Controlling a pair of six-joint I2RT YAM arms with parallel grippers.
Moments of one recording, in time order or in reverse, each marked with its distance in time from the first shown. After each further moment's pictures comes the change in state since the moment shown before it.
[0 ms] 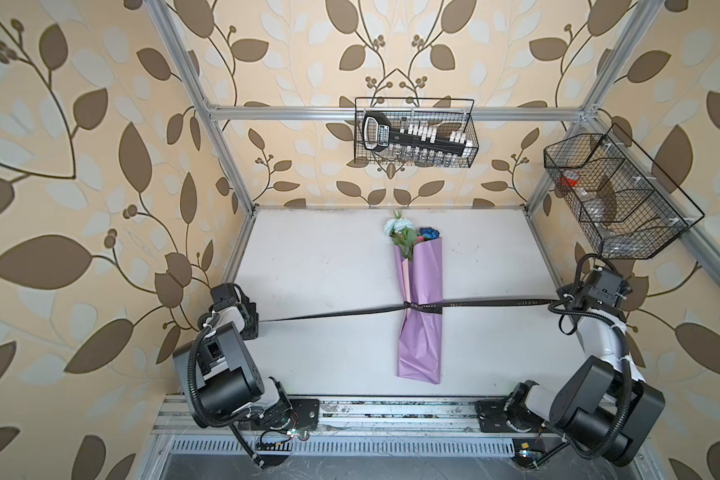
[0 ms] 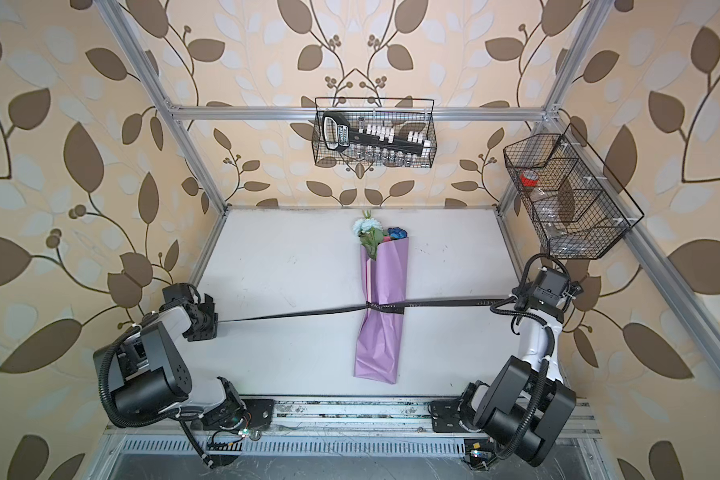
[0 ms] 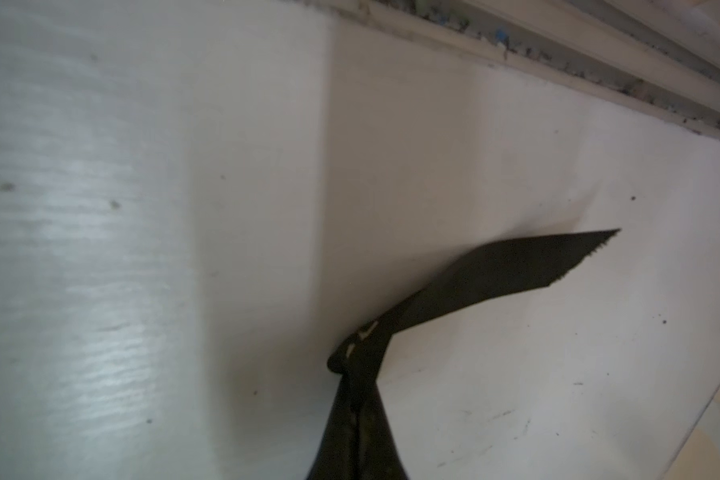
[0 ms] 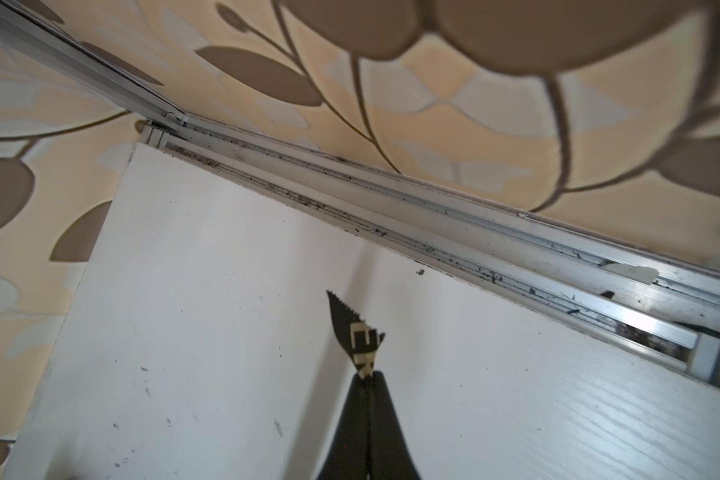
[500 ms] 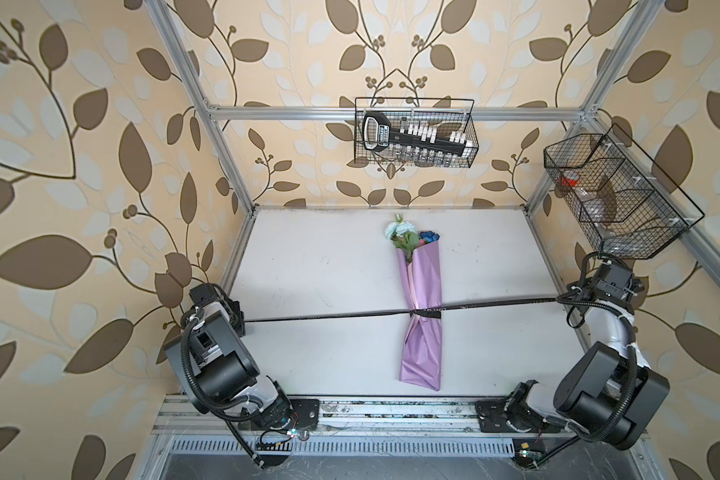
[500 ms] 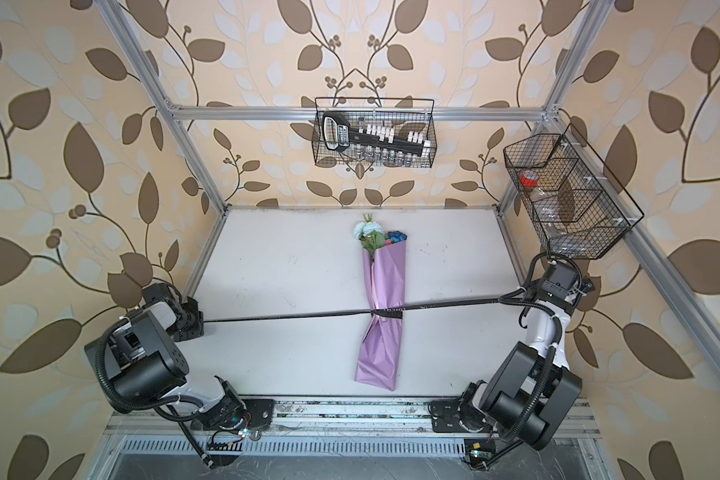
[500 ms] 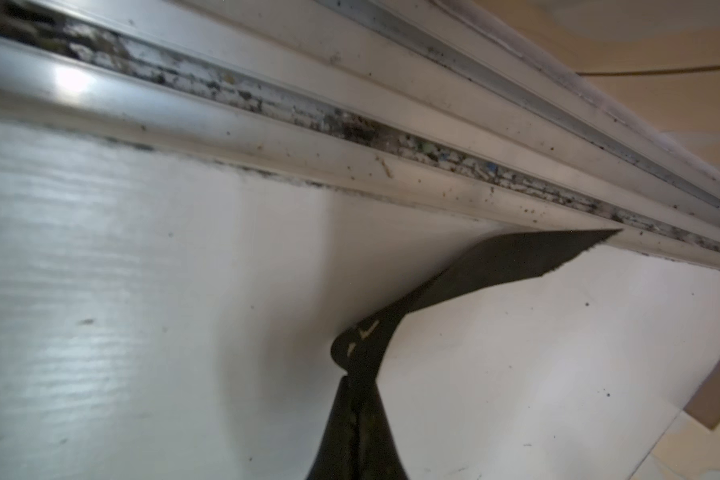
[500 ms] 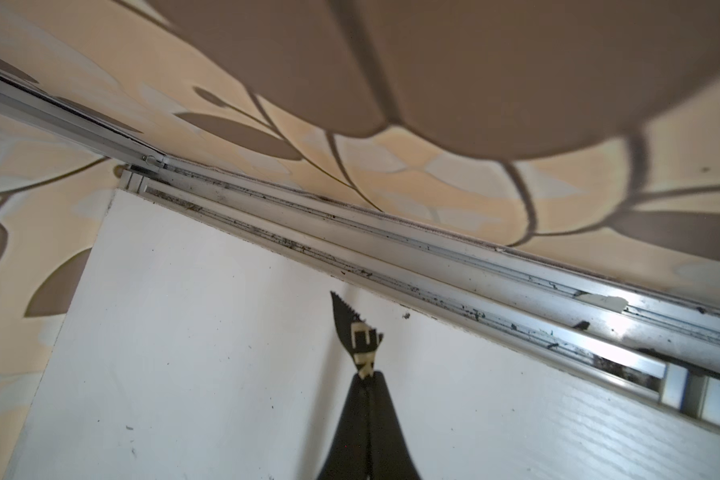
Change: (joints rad) left arm 0.144 0.104 0.109 -0.045 0.045 0.001; right arm -0.040 0.094 0.108 -0.006 0.060 -0.003
